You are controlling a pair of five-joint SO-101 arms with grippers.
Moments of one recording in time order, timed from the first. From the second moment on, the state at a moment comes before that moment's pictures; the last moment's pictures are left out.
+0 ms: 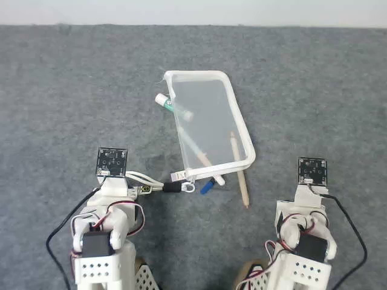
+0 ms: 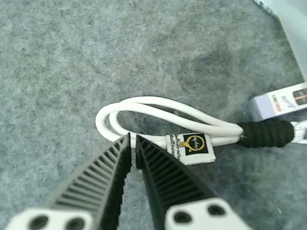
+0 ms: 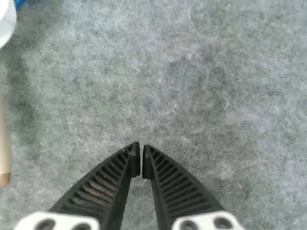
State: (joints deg) left arm -10.1 -103.1 97.4 72.0 -1.5; right arm 13.6 -103.2 95.3 74.8 10.1
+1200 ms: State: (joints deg) left arm -11.0 -103.1 97.4 72.0 -1.5; right arm 10.5 -103.2 95.3 74.8 10.1
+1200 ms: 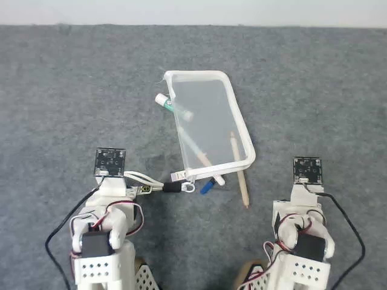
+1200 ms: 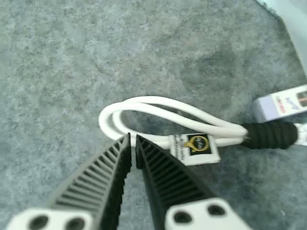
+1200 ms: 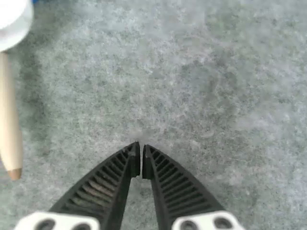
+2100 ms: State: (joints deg) left arm -15.2 -103.1 97.4 72.0 -1.5; right arm 4.5 -103.6 73.5 71.1 1.8
